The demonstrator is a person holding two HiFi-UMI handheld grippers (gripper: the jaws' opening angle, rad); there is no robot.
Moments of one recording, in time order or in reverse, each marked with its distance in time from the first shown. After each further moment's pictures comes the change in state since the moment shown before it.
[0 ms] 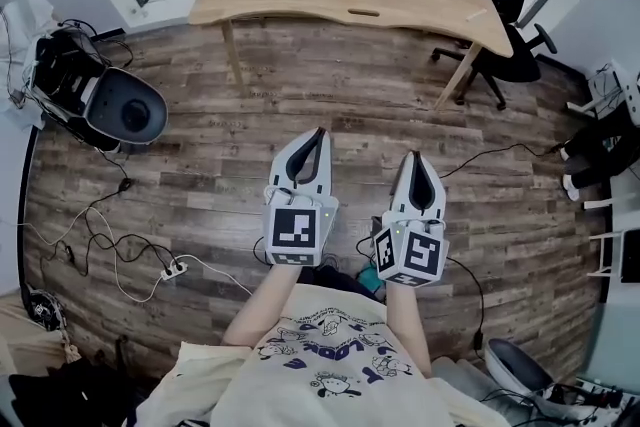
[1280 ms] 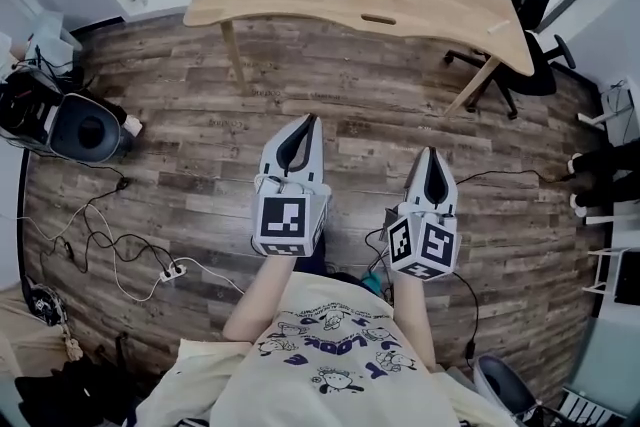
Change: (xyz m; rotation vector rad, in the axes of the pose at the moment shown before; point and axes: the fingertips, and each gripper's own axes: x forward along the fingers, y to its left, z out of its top) left arm 0.094 0.071 -0.009 -0.041 0.028 0.051; right arm 0.112 -0.027 -0.033 0.051 0.072 -0.033
